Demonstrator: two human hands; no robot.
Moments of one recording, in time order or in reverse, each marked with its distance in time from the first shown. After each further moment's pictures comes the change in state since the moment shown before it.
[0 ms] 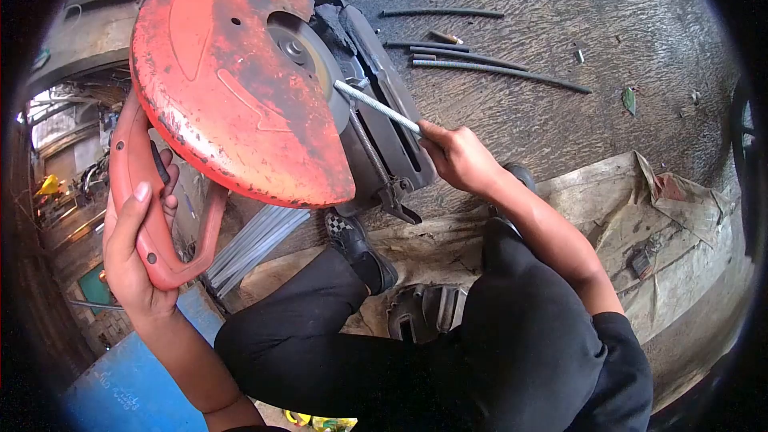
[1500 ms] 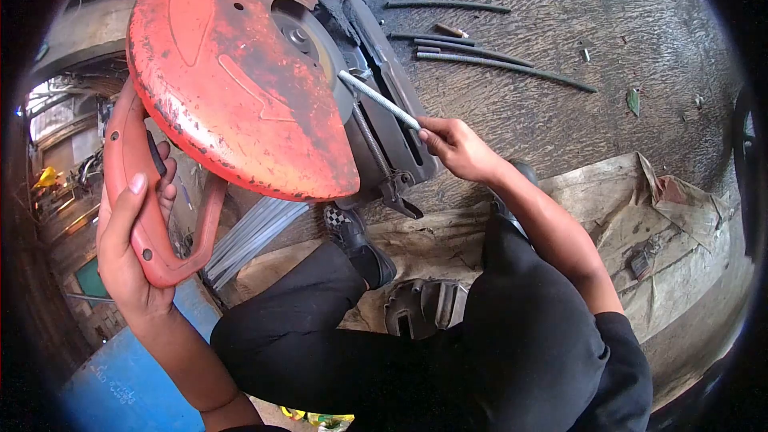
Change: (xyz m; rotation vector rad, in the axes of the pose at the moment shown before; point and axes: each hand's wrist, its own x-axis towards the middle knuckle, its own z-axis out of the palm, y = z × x) left_hand 0.000 -0.002 -0.001 0.030 -0.023 0.007; right_hand 0.011 0.000 0.000 0.376 -0.203 0.117
